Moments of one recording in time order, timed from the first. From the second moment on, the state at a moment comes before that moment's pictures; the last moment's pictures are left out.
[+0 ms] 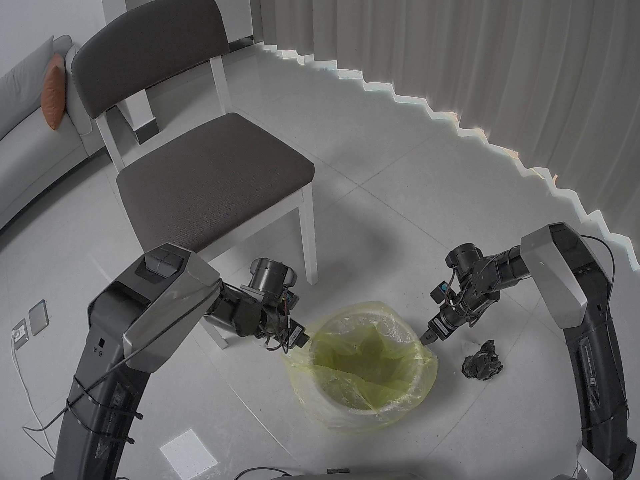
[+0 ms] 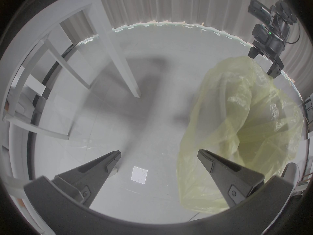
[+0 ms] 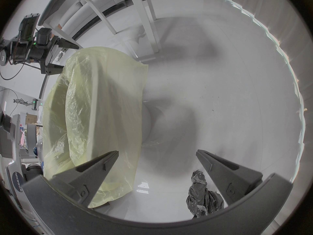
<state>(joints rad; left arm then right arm) -0.43 2.61 -1.61 -0.11 0.07 0.29 0.17 2.68 -1.80 0.32 0.22 -0.46</state>
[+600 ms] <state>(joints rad) -0.48 2.71 -1.80 -0.09 0.07 0.25 0.18 2.72 -1.90 0.35 0.22 -0.46</state>
